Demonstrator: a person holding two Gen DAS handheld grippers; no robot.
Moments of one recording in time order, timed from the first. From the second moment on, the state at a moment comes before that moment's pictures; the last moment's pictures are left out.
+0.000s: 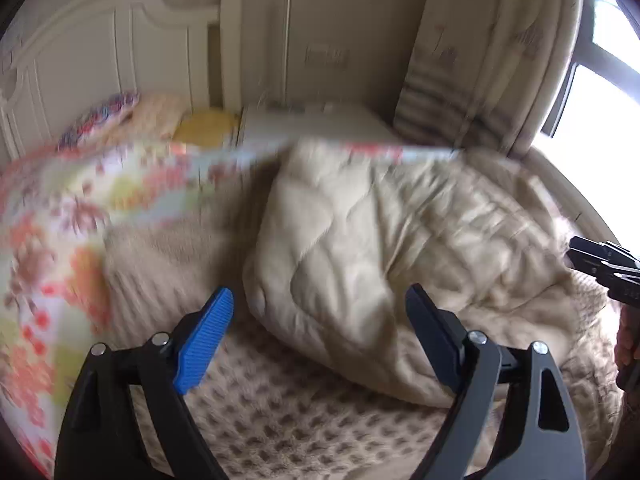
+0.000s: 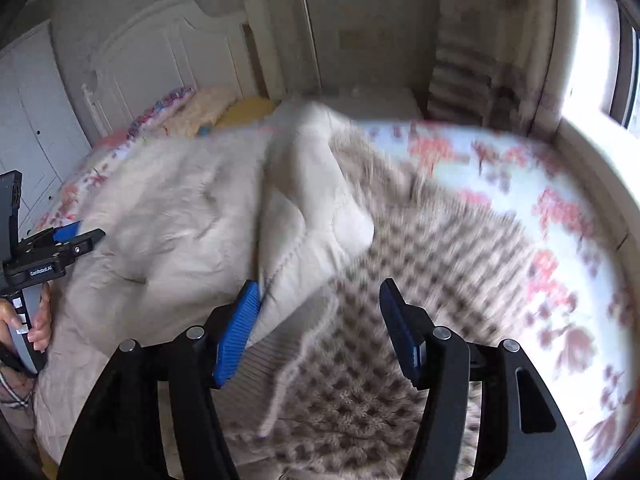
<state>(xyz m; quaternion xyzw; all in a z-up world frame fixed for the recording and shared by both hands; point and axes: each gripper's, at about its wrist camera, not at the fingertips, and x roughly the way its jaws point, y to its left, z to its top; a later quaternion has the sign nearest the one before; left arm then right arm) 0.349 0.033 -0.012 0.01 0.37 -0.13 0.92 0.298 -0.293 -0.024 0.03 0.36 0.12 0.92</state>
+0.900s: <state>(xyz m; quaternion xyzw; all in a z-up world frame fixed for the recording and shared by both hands) 0.461 0.022 -0.068 -0.02 0.43 -0.09 0.90 0.426 -0.313 -0.075 0.12 0.42 0.09 0.89</state>
